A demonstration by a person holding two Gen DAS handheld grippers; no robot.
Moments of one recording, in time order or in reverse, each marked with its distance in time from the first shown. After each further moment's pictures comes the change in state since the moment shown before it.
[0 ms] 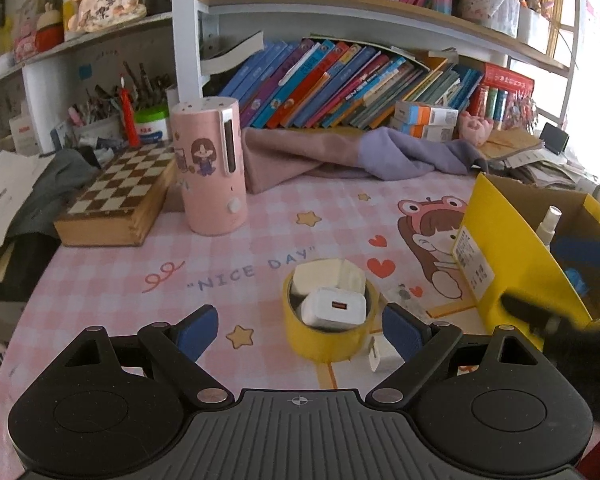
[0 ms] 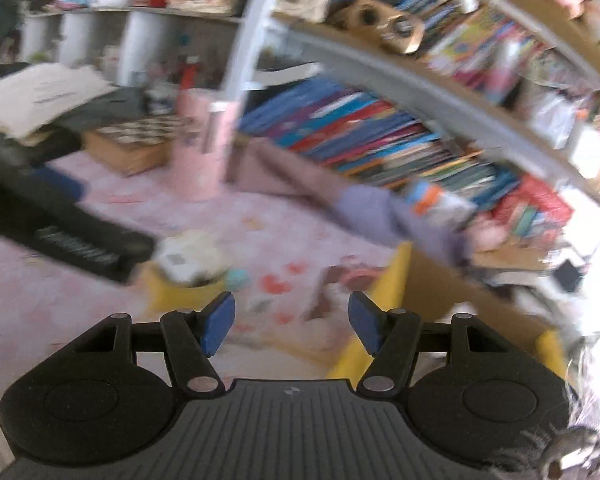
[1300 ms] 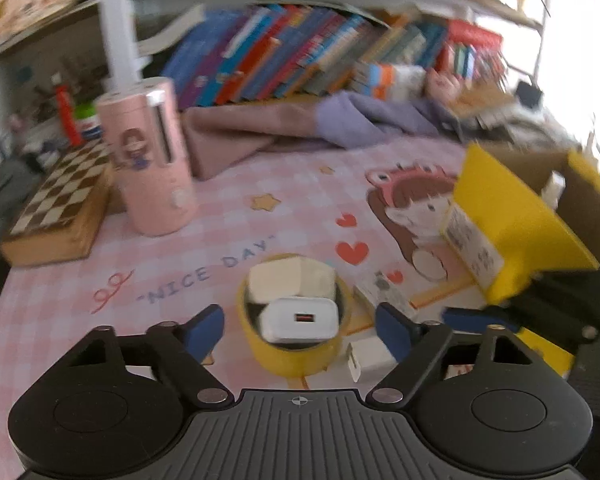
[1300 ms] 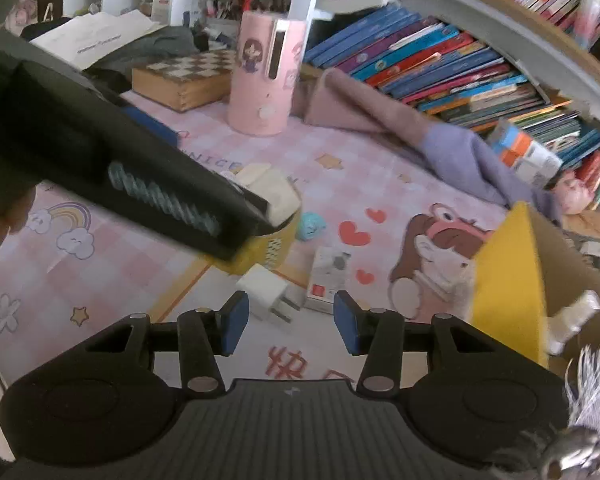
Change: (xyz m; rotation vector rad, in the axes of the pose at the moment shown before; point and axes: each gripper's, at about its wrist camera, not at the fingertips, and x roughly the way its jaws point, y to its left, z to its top) left arm 0.049 -0.018 0.017 0.136 0.104 -0.095; right arm 0.066 0.030 -0.011 -0.056 0.182 0.296
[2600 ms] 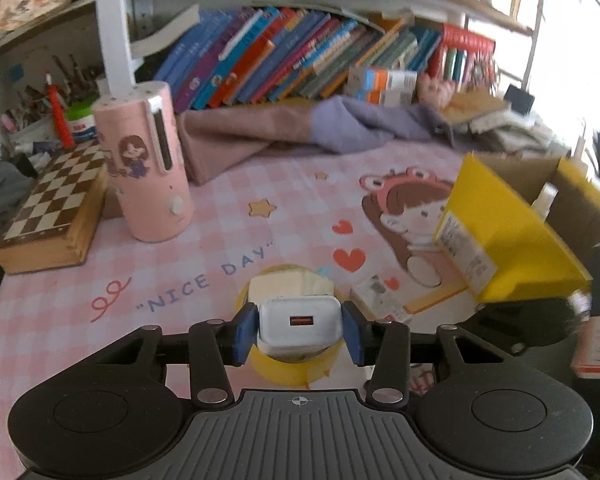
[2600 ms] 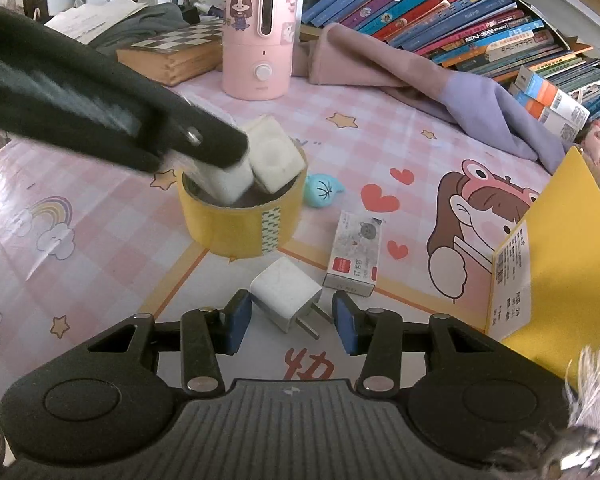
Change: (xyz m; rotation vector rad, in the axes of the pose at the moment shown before) left arm -0.015 0.018 0.007 -0.035 -0.013 -0.048; right arm 0.040 -0.008 -0.004 0.089 0.074 0.061
